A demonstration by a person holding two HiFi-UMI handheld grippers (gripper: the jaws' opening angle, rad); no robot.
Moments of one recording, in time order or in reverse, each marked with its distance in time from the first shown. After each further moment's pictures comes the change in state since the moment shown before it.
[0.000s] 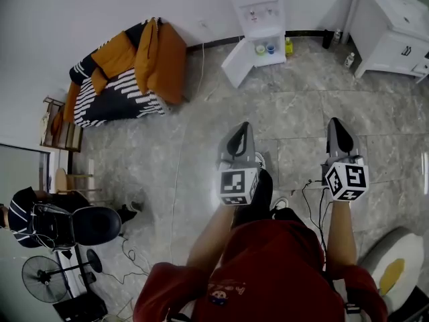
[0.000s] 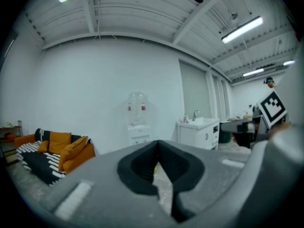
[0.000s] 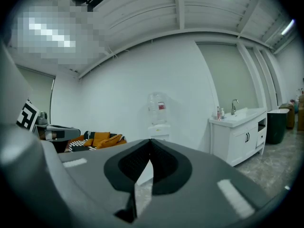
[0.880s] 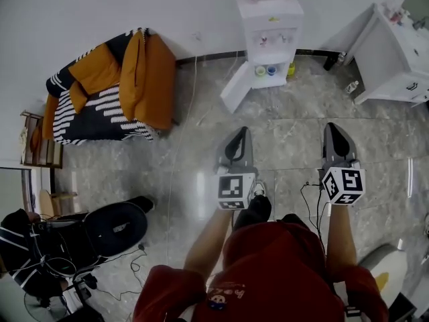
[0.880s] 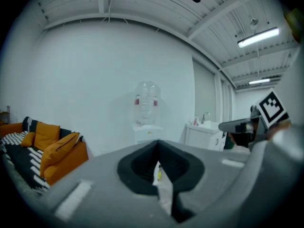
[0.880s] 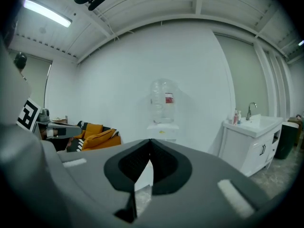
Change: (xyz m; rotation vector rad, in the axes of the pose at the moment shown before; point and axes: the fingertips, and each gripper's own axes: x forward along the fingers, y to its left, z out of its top) left arm 0.234 0.206 0.009 -0.092 0.023 -0.048; right arm 0.308 0.029 0.037 -0.103 0.090 -0.012
